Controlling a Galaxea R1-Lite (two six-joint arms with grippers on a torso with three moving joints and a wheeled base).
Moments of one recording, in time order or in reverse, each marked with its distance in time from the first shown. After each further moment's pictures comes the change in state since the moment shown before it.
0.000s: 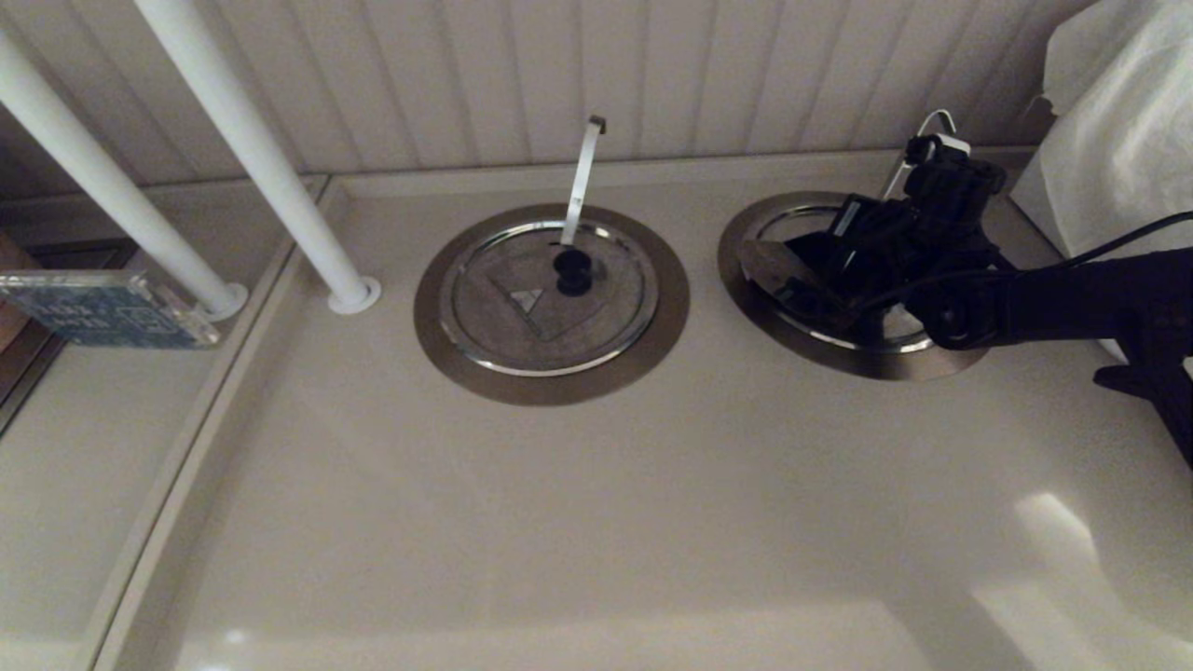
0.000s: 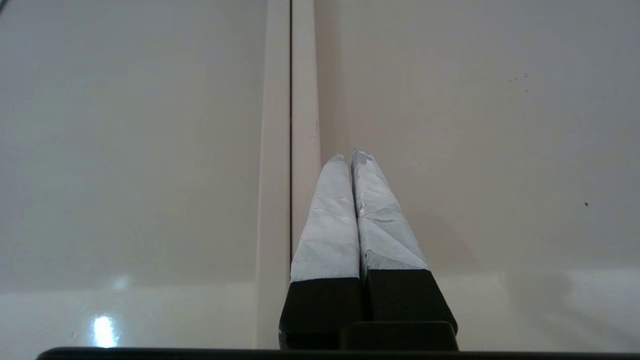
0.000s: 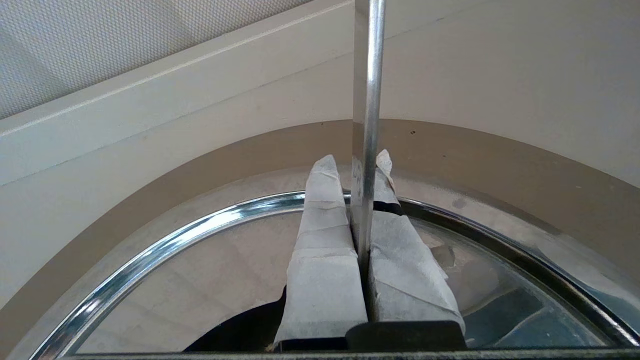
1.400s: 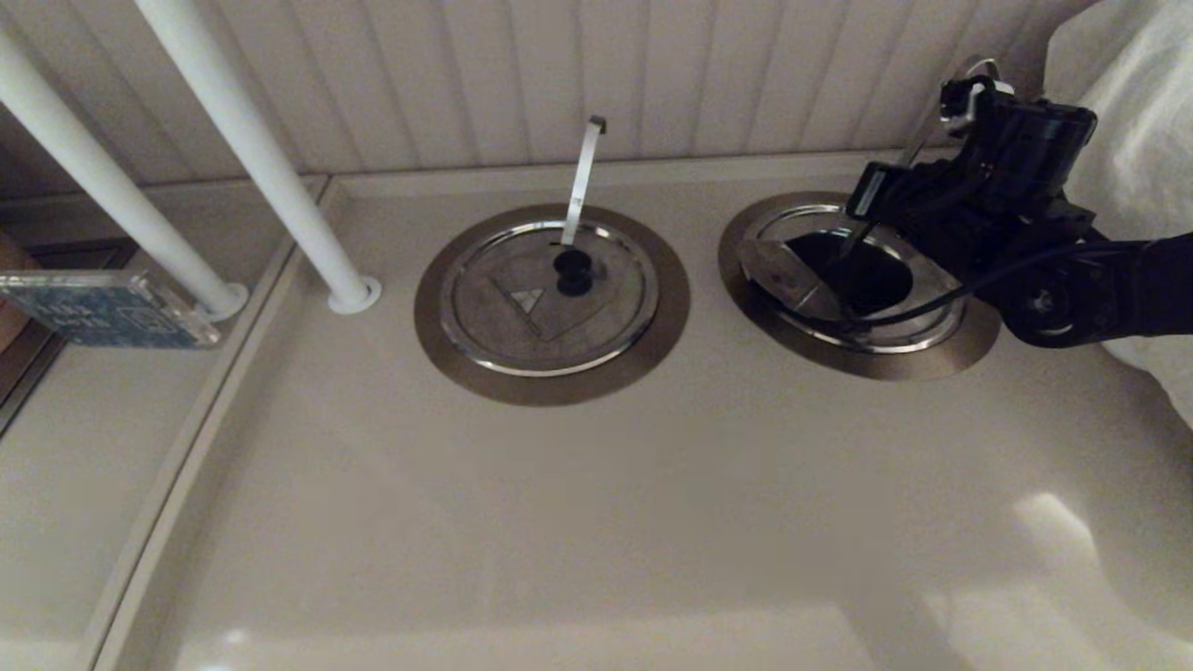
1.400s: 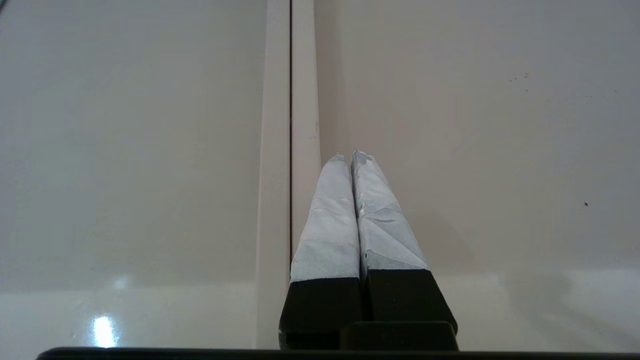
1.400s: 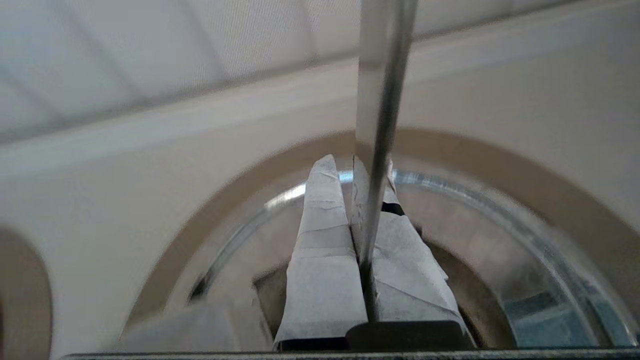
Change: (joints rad) left arm 0.000 0.000 0.000 -0.001 0.000 -0.001; right arm 0.062 -0.295 0.282 0.014 0.101 -0.072
